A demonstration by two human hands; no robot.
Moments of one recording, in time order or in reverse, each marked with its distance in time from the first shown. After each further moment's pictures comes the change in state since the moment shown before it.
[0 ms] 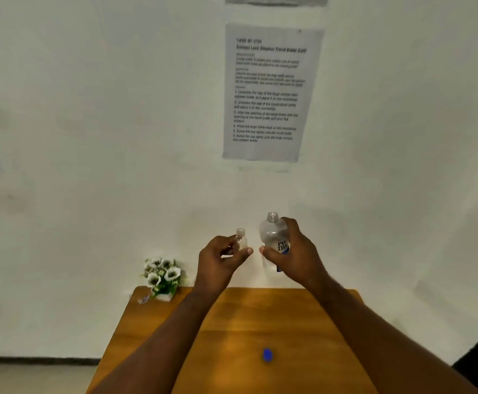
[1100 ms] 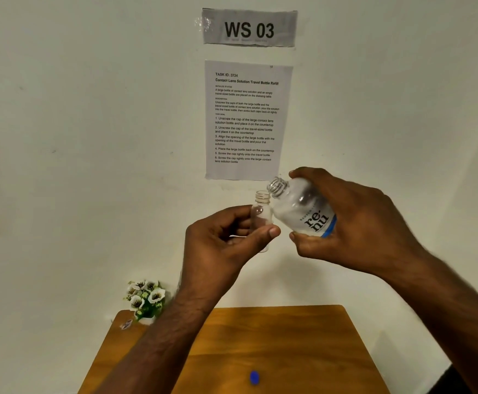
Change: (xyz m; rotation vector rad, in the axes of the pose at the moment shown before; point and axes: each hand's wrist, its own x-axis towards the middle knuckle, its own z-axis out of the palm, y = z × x) left_hand -0.044 0.205 0.001 -0.222 -0.043 0.267; right_hand -0.046 -0.150 -0.184 -0.551 0.109 -0.372
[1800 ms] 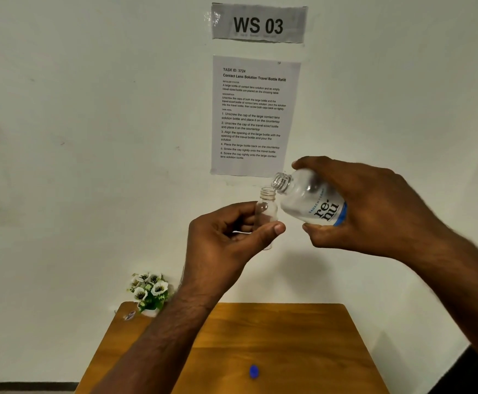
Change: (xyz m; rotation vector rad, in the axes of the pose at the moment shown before) left_hand -0.007 0.006 -0.001 0.004 0.009 0.024; right_hand 0.010 -0.002 -0.022 -0.162 -0.056 -0.055
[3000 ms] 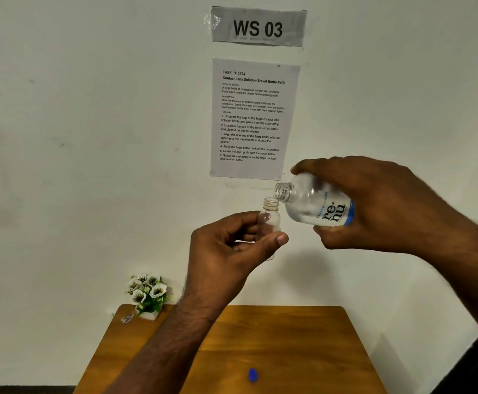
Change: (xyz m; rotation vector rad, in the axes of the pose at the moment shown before) left_hand -0.009 -0.001 0.002 -0.069 -0.022 -0.034; right_hand 0.005 0.009 -0.016 -0.071 -0.072 -0.101
